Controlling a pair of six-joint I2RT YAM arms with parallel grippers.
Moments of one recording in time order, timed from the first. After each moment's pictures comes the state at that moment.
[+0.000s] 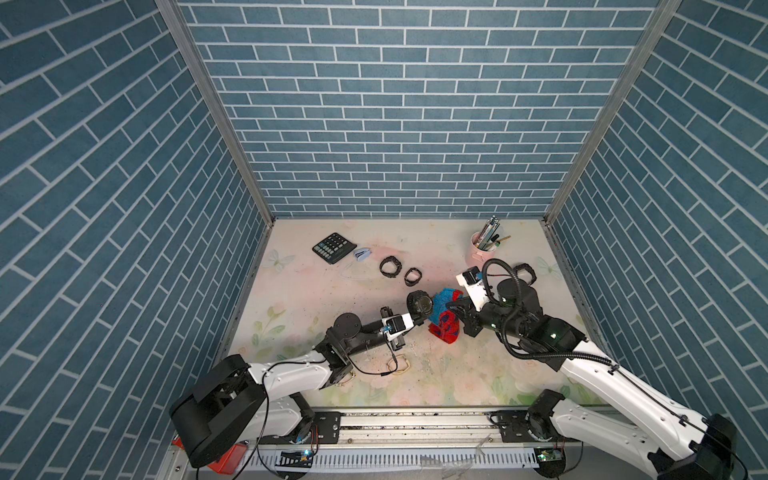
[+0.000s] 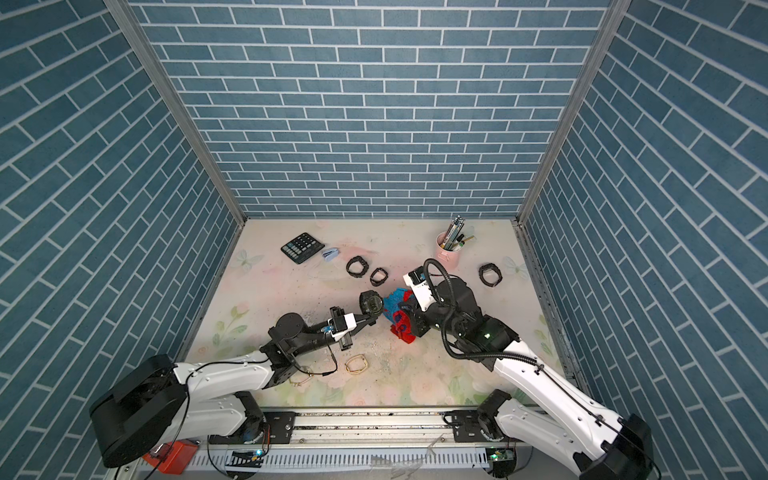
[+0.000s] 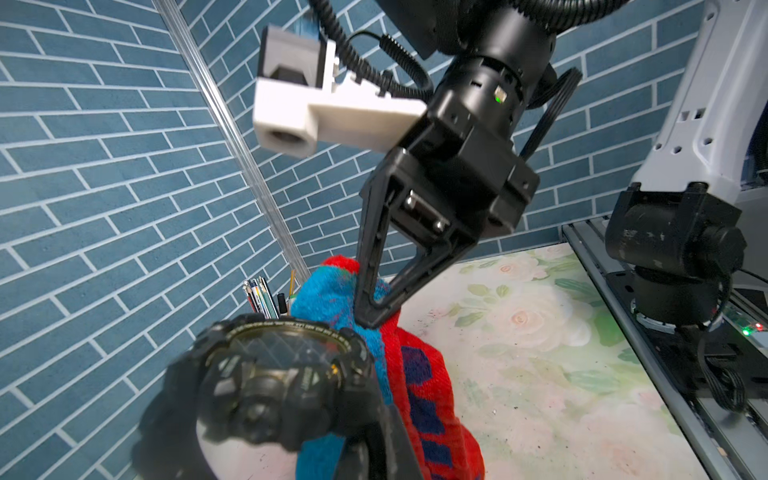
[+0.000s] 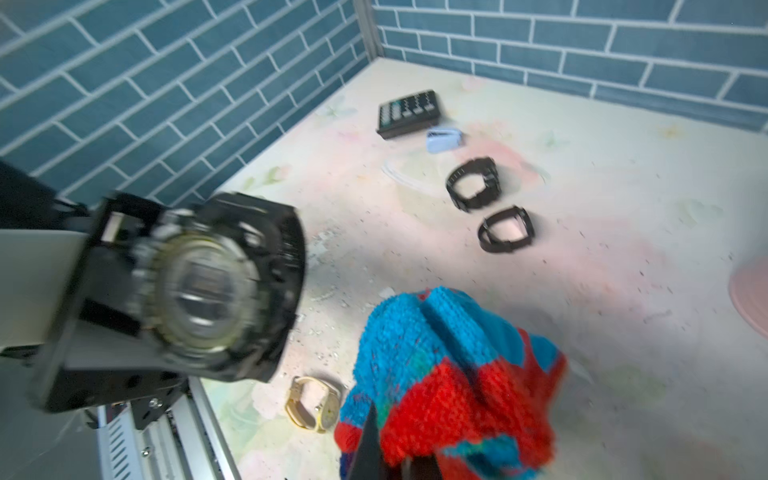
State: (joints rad) left arm -0.82 1.23 0.33 0.99 0.43 0.34; right arm 0.75 0.90 0.77 -0.33 -0.28 0.14
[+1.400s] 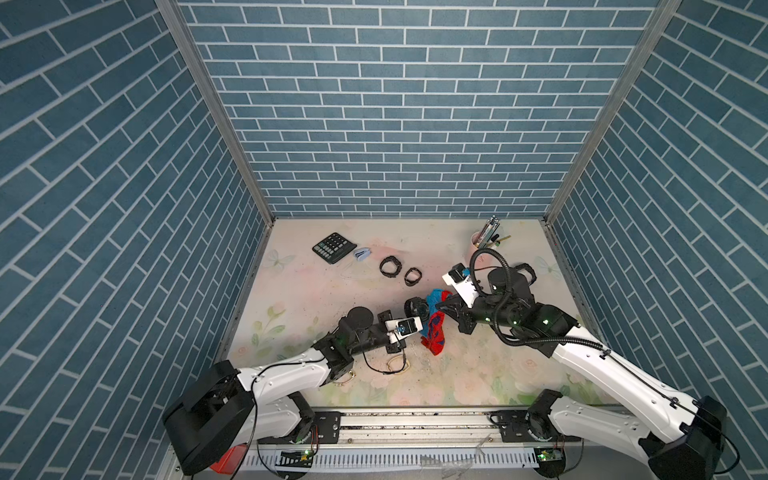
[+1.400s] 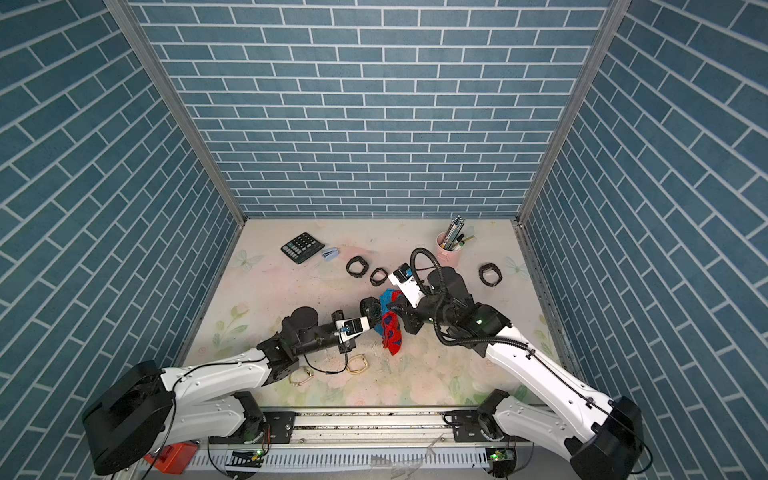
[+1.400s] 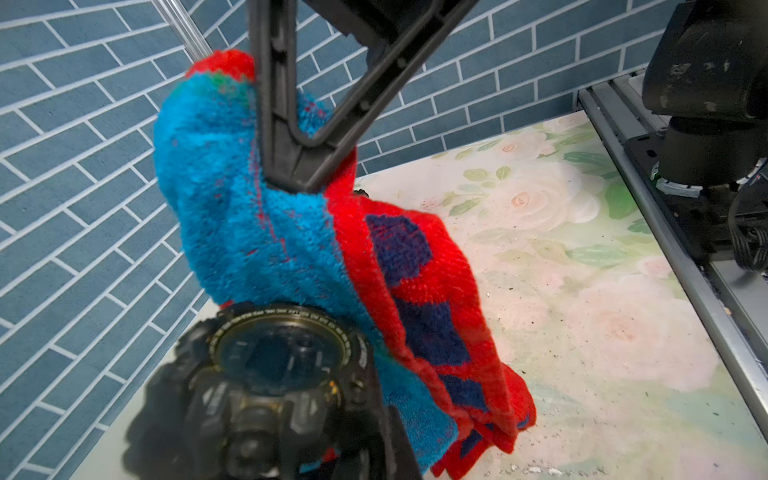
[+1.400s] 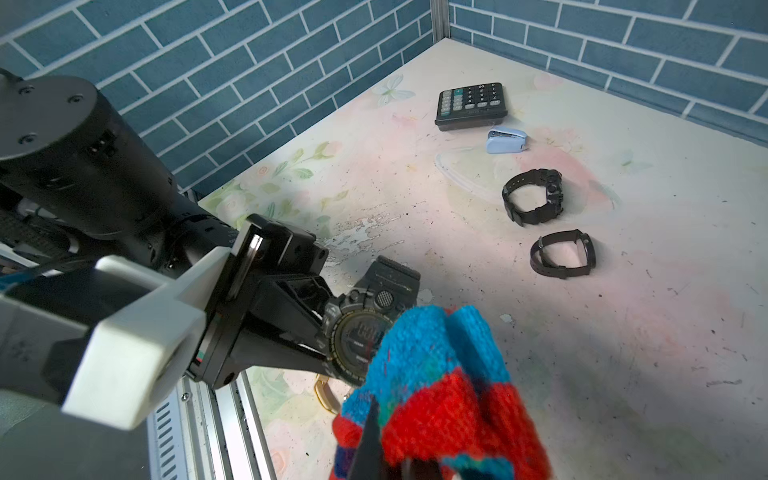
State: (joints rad) left arm -0.83 1.18 0.40 0.54 0.33 0.51; right arm 0.76 1.04 0.89 -0.40 -0.39 0.03
